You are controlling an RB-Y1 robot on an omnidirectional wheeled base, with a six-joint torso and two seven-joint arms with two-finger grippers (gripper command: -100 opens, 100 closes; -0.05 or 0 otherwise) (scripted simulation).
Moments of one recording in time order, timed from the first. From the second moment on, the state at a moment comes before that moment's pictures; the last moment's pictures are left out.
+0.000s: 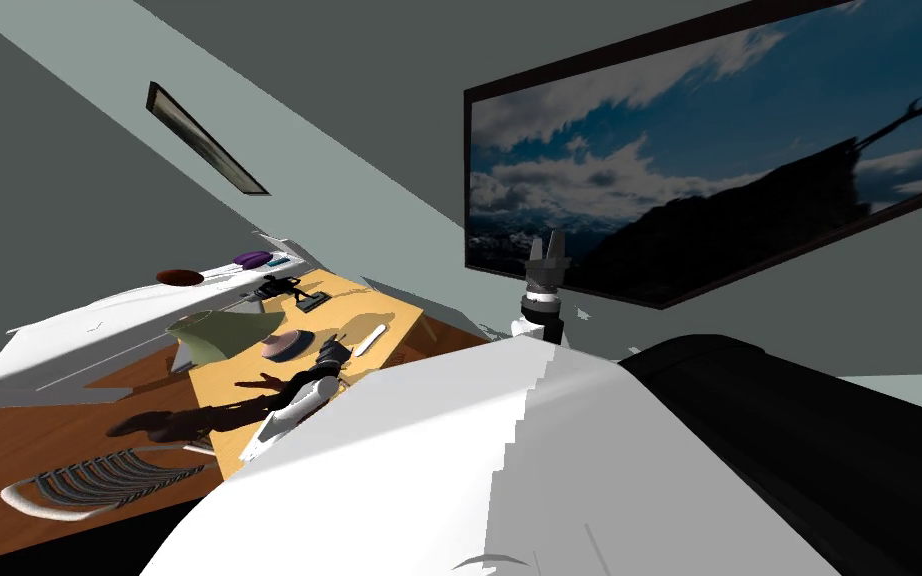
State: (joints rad) left arm 0.34 0.55 0.22 -1.41 0.73 0.11 -0.05; right arm 0.48 0.04 0.00 -2.37 0.00 -0.60 0.12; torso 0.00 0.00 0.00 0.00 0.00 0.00
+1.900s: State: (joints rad) left arm 0.39 0.74 0.24 -0.96 1.13 0.51 0.06; right arm 0.48 0.04 0.00 -2.37 0.00 -0.60 0.12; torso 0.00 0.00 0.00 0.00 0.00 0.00
